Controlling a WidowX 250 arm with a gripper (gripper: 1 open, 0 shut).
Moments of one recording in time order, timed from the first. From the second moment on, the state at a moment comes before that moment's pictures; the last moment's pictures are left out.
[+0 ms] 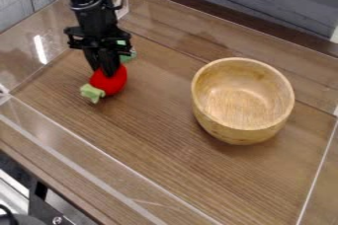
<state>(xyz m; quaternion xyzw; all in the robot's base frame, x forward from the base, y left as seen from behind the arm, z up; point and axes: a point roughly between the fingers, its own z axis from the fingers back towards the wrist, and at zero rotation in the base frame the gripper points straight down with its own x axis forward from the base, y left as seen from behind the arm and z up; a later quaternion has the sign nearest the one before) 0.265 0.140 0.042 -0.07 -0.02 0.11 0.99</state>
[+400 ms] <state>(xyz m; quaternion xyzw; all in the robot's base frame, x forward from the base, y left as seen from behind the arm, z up) 0.267 0.155 0.046 -0.07 -0.02 0.10 0.99</state>
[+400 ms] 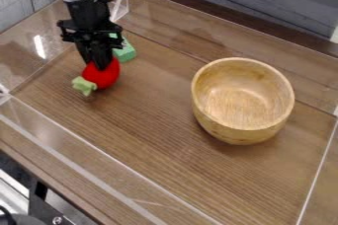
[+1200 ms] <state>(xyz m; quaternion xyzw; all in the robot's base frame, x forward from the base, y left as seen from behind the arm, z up) 0.265 0.164 0.040 -0.07 -0.02 0.11 0.99</state>
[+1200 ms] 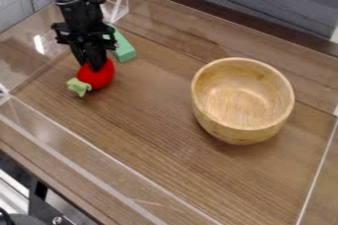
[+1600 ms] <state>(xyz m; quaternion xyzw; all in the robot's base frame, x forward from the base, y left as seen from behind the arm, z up) 0.253 0.178 0.039 -0.06 -0.01 0.13 0.99</state>
